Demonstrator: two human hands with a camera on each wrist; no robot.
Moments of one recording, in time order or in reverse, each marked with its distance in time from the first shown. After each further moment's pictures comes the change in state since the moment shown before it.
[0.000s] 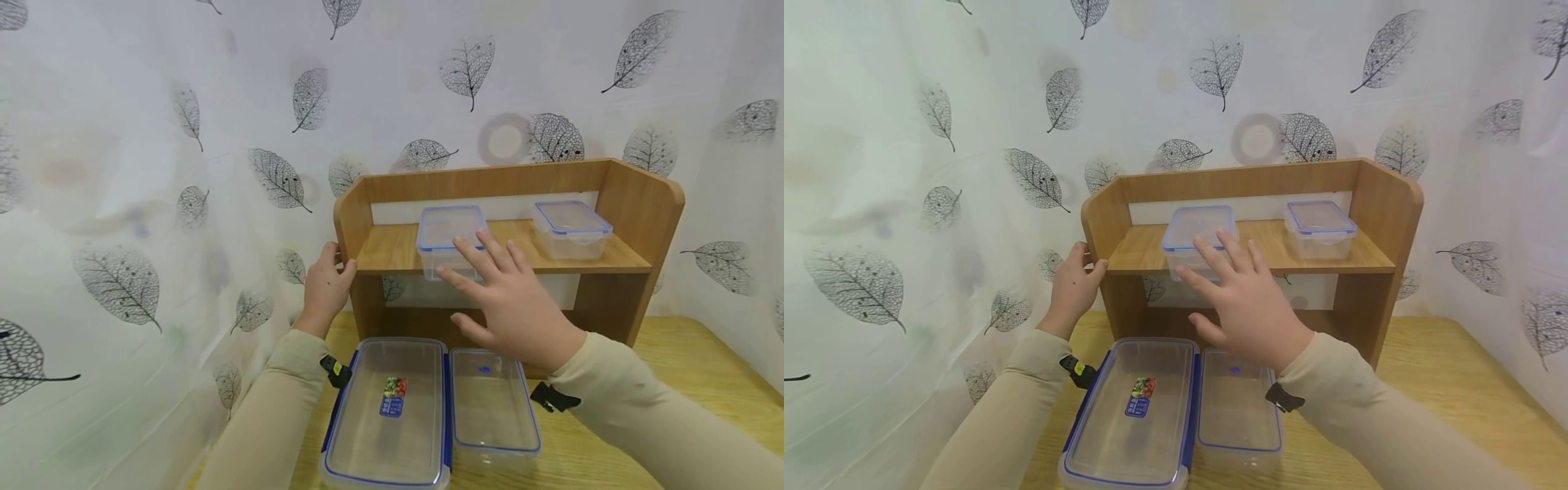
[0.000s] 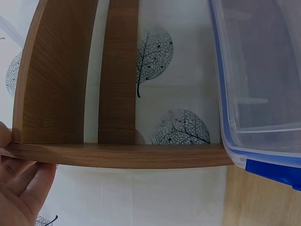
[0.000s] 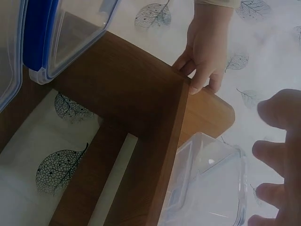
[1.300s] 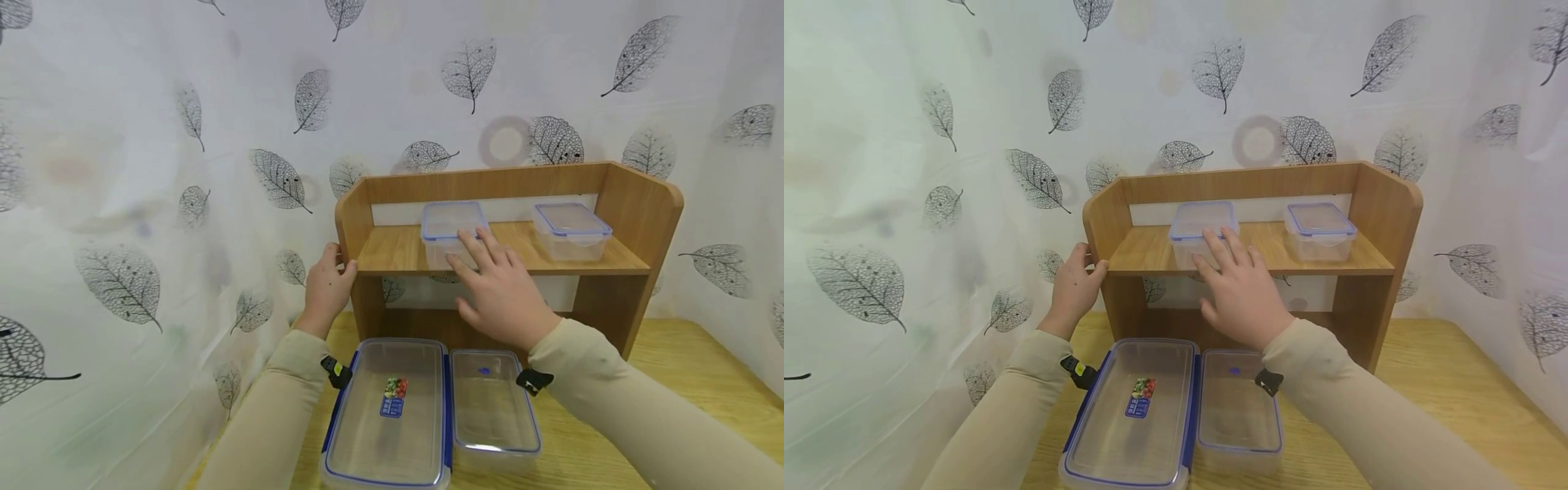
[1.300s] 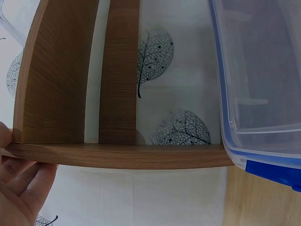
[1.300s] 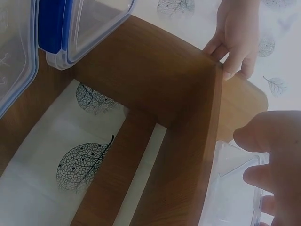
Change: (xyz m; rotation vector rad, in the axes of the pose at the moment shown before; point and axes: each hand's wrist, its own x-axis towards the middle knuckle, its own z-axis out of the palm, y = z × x) left_hand 0.000 -0.003 0.002 0.003 0.011 0.014; right_hand 0.014 0.017 0.032 -0.136 -0.033 0.081
